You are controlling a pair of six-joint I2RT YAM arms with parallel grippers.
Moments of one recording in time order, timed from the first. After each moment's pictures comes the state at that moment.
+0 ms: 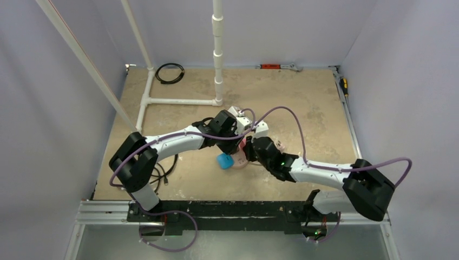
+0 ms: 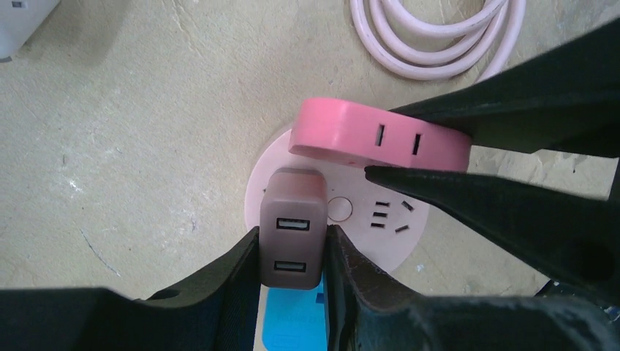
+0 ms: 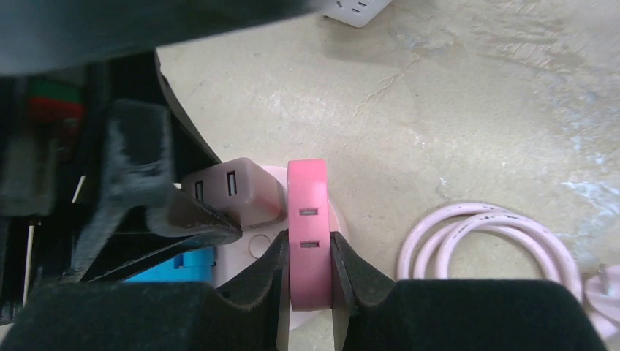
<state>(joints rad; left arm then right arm) -0.81 1.67 1.08 -0.35 0.12 -0.02 0.95 1.30 0.54 0.19 0.45 0.44</state>
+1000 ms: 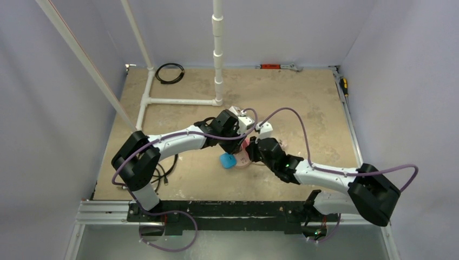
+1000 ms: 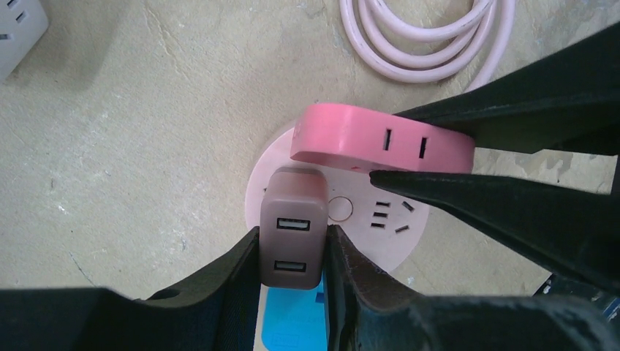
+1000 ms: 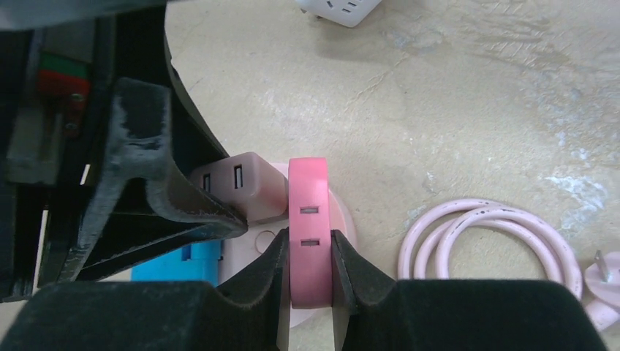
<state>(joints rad) -0.81 1.70 1.10 -0.31 0.14 -0.02 0.86 1.20 0.45 0.25 0.30 0.45</state>
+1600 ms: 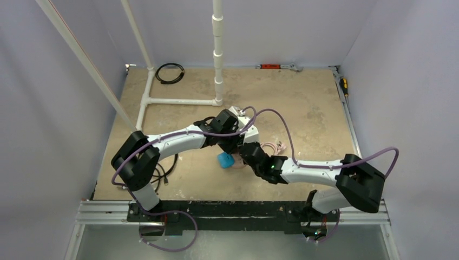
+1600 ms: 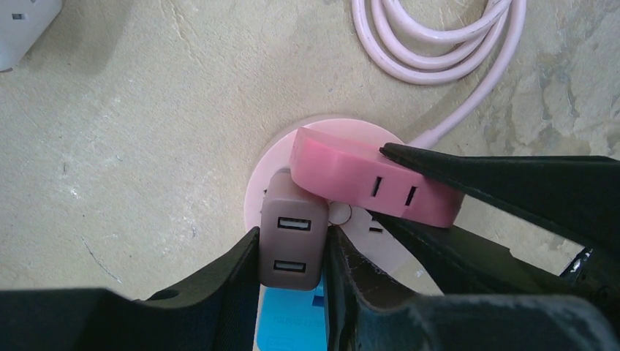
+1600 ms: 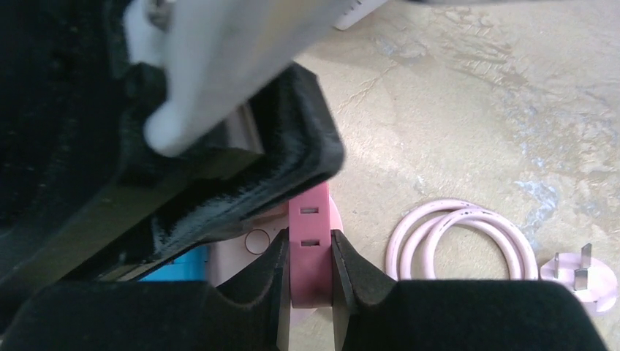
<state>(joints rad) -0.81 1.70 1.10 -0.35 0.12 -0.02 1.08 1.39 0.62 0.11 0.66 0.40</state>
